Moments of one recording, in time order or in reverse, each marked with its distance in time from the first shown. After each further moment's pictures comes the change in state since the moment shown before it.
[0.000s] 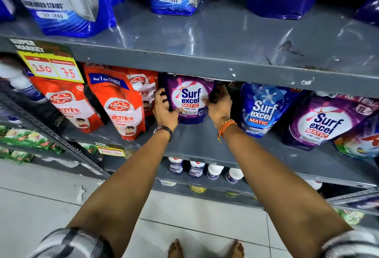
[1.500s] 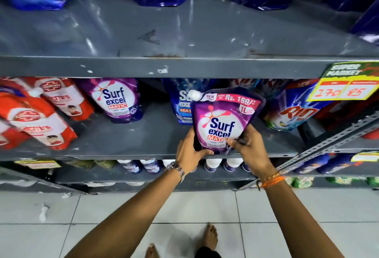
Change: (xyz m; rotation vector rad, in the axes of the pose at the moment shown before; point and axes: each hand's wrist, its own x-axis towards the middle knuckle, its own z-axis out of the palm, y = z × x) left_hand -0.225 -0.003 0.169 0.268 -0.646 0.114; right_hand -0.111 0.057 -0.310 0.045 -0.084 0.137
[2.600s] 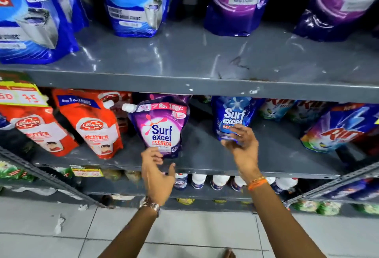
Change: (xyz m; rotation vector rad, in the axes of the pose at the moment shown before) left_hand -0.058 -0.076 -0.188 0.023 0.607 0.063; right_hand 0.026 -0.025 0.162 0.313 0.211 -0.024
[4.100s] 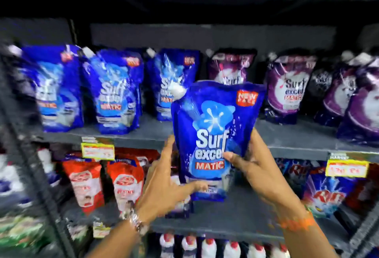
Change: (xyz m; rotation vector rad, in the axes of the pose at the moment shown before) left_hand 0.026 0.227 -0.135 -0.202 -0.368 0.489; right_hand -0.131 -0.253 0.033 -0.065 -0.551 -0.548
